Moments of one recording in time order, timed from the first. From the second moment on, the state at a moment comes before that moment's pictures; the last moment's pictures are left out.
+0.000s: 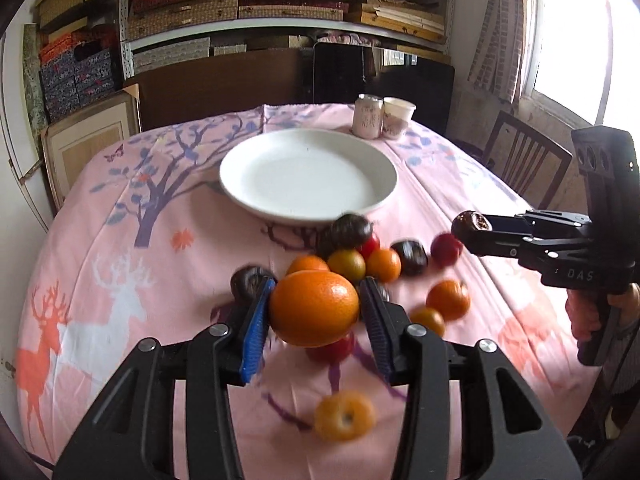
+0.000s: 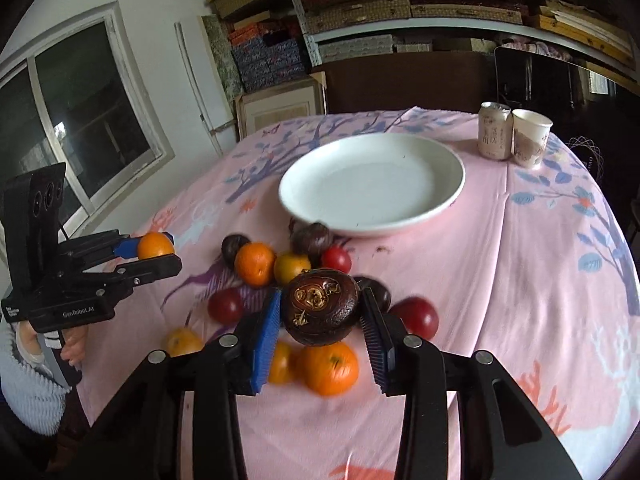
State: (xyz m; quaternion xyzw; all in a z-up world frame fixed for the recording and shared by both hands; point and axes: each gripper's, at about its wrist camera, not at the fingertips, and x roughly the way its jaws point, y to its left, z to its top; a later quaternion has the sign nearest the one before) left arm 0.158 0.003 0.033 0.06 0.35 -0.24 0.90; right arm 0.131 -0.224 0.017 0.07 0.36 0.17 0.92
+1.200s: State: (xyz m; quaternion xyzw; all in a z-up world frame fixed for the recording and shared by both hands) left arm 0.218 0.062 -0.018 -0.07 0.37 -0.14 0.92; right arm 0.179 -0.269 -0.013 0.18 0.32 0.11 0.92
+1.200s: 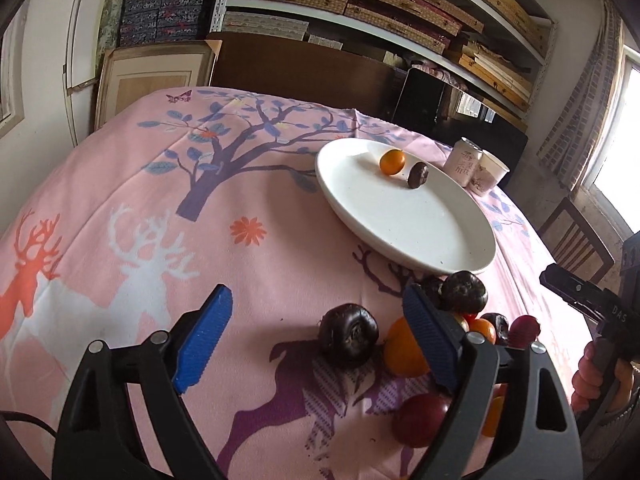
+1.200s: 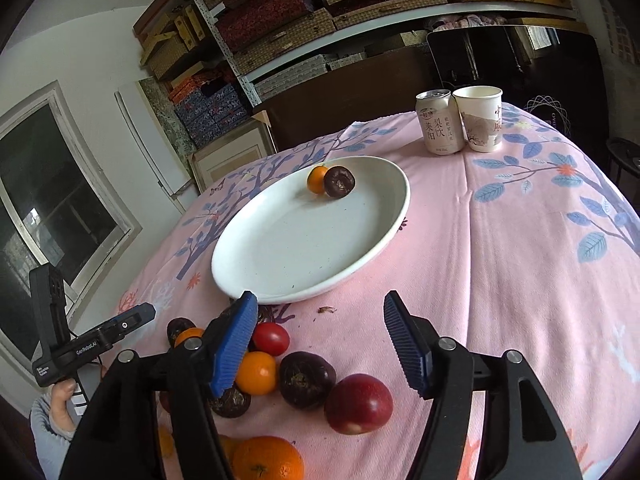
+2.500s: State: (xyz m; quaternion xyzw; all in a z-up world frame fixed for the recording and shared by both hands) left arm 0.233 0.034 -0.052 -0.03 0.42 -0.19 0.89; right arm 0.200 -0.176 -0.030 0.06 0.37 0.15 0.91
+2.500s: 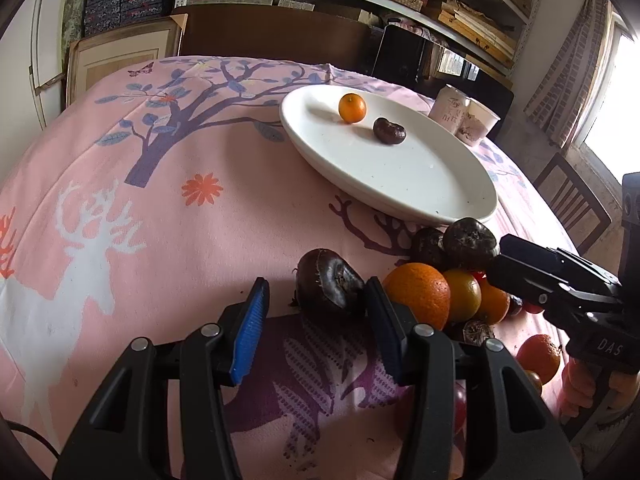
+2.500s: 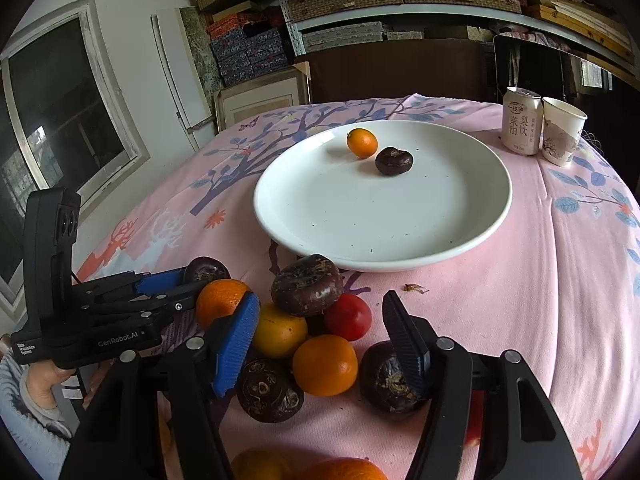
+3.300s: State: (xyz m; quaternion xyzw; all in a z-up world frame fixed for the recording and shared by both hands) left arm 0.227 0.028 -0.048 -0.02 0.40 -0.21 0.89; right arm 0.184 -0.205 -0.018 0.11 0.35 0.15 0.92
